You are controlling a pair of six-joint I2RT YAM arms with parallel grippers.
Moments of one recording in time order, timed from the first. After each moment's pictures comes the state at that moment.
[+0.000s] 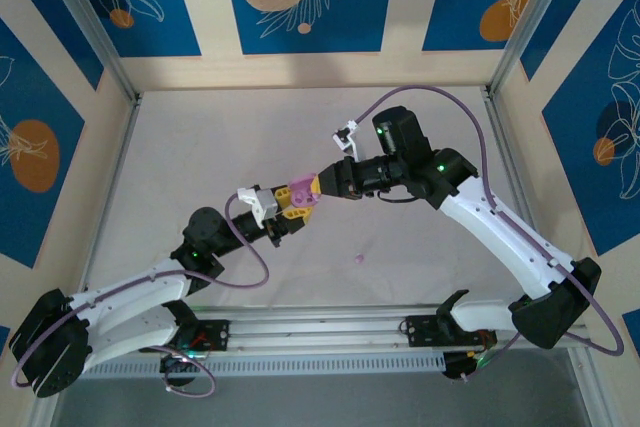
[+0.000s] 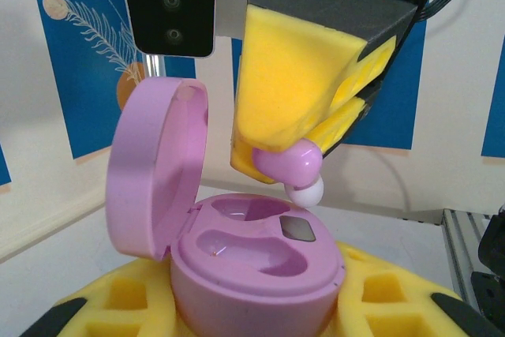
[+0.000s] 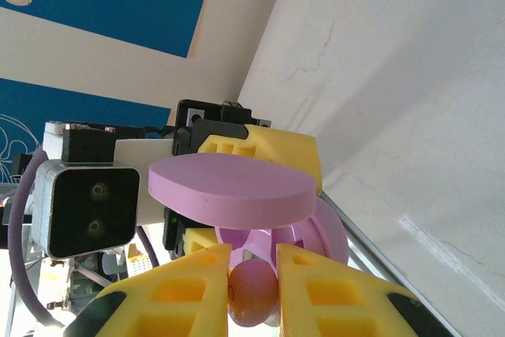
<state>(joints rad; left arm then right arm) -0.80 0.97 0.40 0.76 0.36 -0.03 0.66 1.27 1.34 -0.72 -0.73 0.67</state>
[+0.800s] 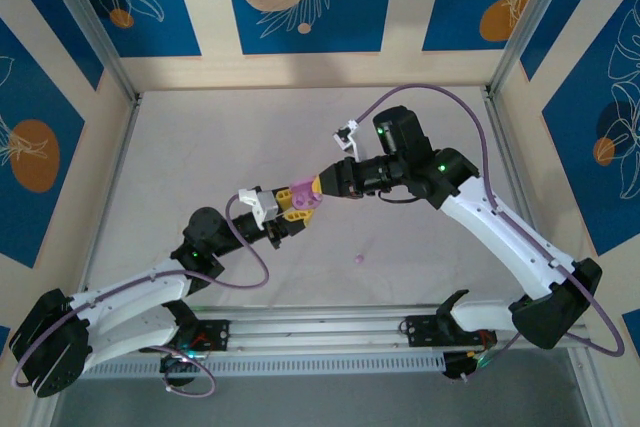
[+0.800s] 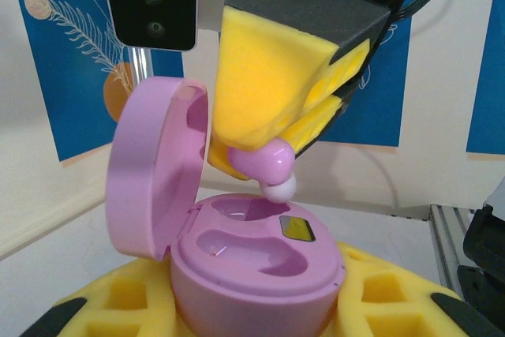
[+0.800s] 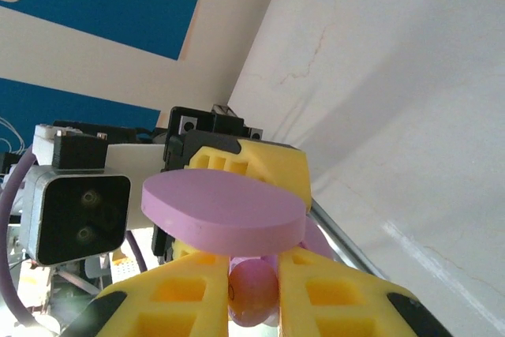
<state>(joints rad) -0.80 0.97 0.40 0.76 0.39 -0.03 0.66 1.26 1.35 -0.74 -0.70 0.64</state>
